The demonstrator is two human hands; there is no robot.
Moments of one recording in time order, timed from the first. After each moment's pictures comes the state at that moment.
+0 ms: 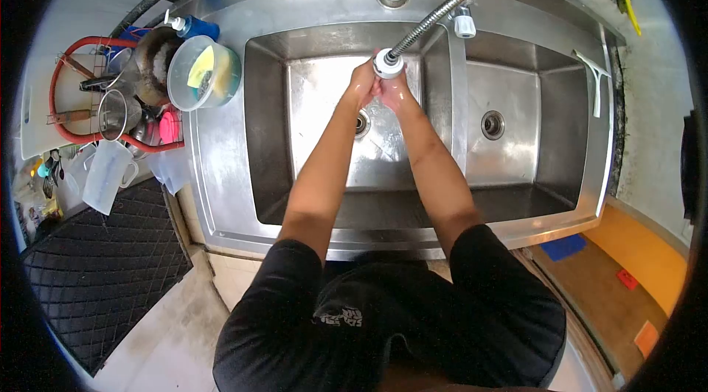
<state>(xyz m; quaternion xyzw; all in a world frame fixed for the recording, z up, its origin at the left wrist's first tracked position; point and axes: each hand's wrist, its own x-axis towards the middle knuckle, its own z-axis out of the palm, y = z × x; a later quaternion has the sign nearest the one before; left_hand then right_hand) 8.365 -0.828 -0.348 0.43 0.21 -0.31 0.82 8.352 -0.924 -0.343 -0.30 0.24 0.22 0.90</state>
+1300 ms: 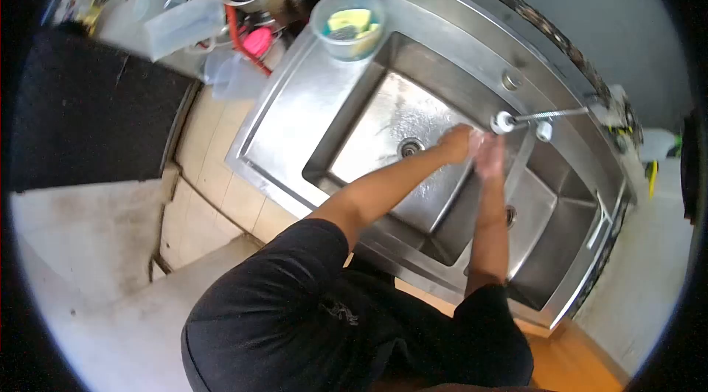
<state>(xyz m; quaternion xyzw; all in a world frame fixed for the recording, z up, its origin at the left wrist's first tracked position) 8.284 -0.822 -0.320 0.90 -0.04 -0.07 0.43 8.332 -0.985 -0.361 -0.44 0.18 0.25 0.84</state>
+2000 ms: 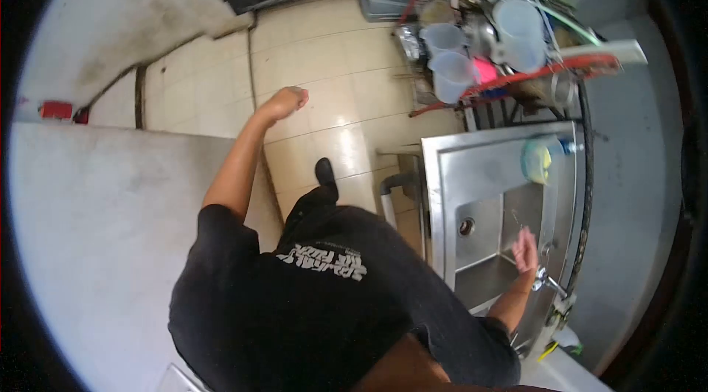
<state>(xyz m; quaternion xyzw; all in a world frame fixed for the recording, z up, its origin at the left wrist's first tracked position) 7.578 -0.168 -0.211 0.67 0.51 0.02 0.54 8.184 -0.728 -0.145 -0.67 0.04 0.43 0.60</state>
